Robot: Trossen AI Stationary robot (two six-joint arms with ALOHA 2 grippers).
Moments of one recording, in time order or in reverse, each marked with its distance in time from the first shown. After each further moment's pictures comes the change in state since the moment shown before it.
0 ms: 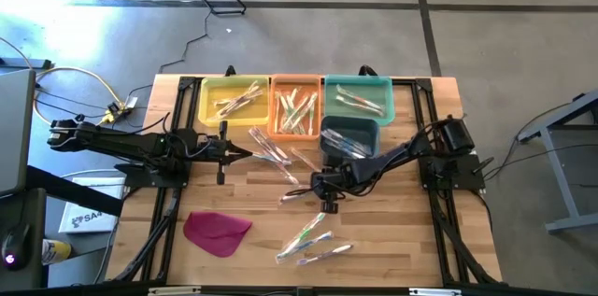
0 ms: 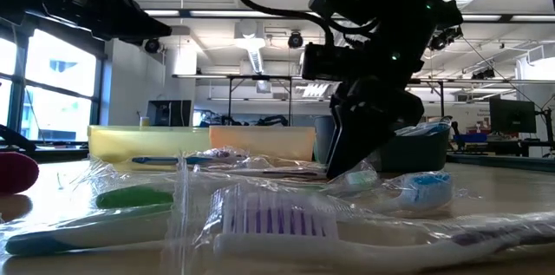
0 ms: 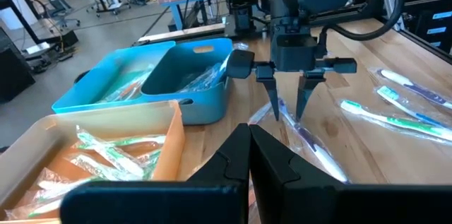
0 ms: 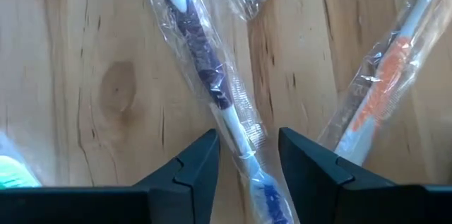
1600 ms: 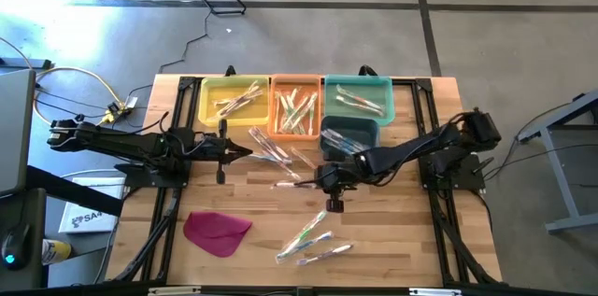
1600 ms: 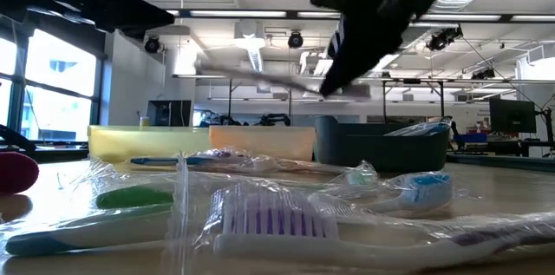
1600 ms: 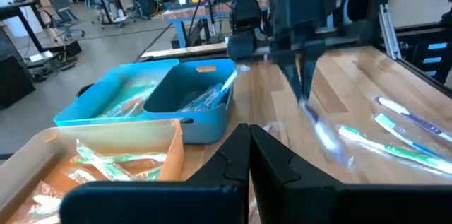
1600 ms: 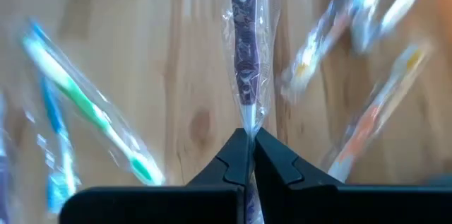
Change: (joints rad) left arm 0.000 0.000 0.000 0.068 -0.002 -0.034; right arm -0.001 -0.238 -0.003 -0.023 -0.124 -0.045
